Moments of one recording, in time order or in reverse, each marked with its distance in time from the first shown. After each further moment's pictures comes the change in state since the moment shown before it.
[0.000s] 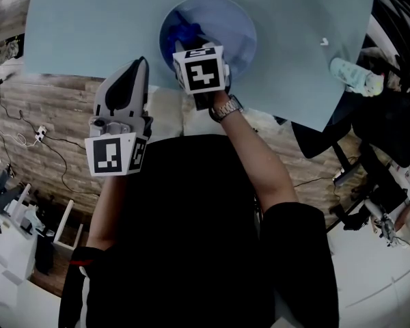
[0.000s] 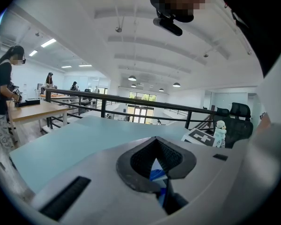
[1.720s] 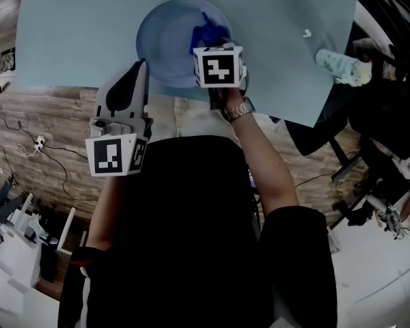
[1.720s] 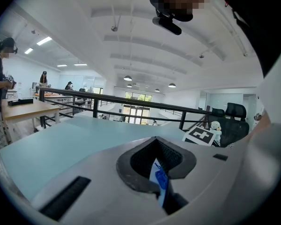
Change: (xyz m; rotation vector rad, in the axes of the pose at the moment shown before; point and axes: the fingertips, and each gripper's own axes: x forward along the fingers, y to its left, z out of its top) left arm 0.022 -0.054 0.002 0.008 -0.006 -0.054; right arm -0.048 -0.111 -0.024 0.065 0.055 -0.197
